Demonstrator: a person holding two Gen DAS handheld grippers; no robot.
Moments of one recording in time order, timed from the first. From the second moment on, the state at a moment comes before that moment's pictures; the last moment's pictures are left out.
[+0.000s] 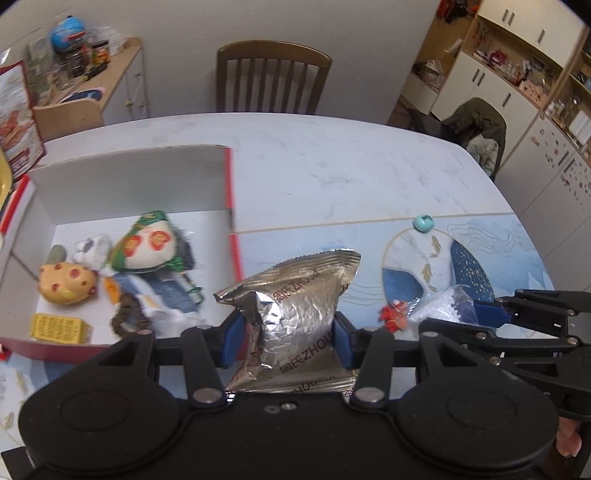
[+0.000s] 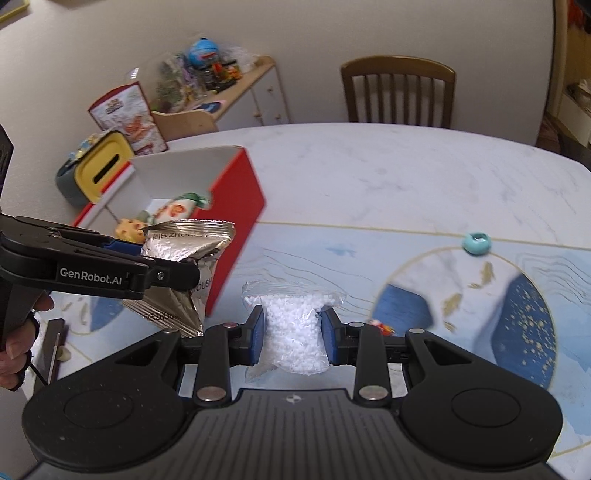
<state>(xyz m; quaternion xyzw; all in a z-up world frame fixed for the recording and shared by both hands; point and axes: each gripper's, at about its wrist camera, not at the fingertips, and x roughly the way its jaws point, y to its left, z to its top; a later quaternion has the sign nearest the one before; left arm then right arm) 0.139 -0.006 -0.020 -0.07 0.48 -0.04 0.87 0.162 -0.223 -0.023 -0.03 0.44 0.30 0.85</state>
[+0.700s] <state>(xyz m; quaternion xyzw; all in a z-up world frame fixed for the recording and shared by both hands) 0.130 0.113 -0.006 -0.10 0.47 0.04 0.88 0.153 -0.107 0.001 -0.07 0.41 0.35 0.84</state>
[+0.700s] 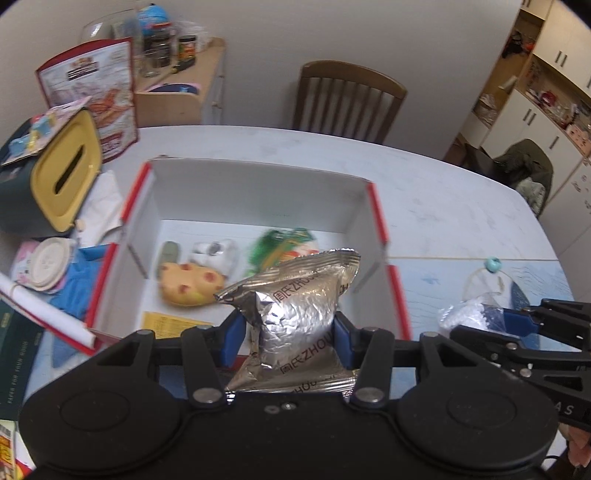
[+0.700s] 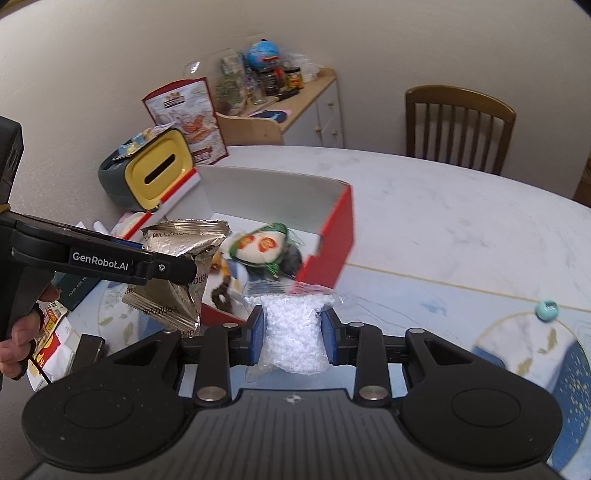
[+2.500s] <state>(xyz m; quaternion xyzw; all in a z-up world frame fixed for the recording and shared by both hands) 0.254 0.203 -0.091 -0.07 0.52 0.11 0.84 0.194 0.057 -0.078 -0.12 0.46 0.37 0.80</state>
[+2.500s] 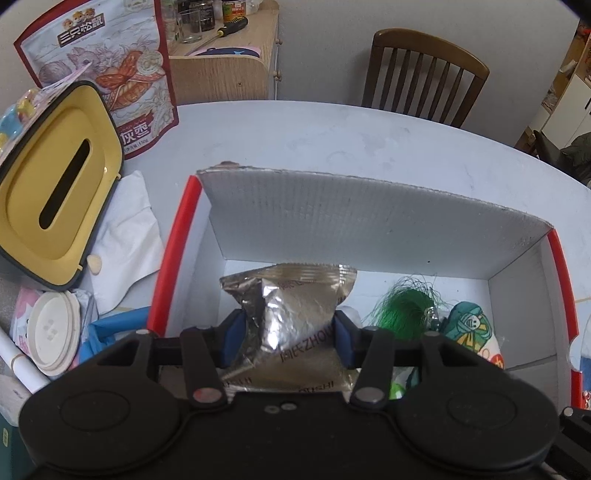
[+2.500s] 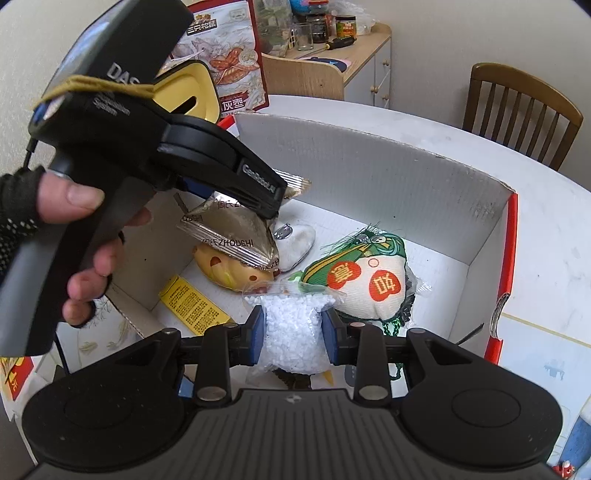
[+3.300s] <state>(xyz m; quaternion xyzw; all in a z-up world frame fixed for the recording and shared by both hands) 0.213 0.190 -0.051 -0.06 0.48 0.10 0.87 0.184 0.034 -0.044 -0.10 0.43 0.40 0.80</state>
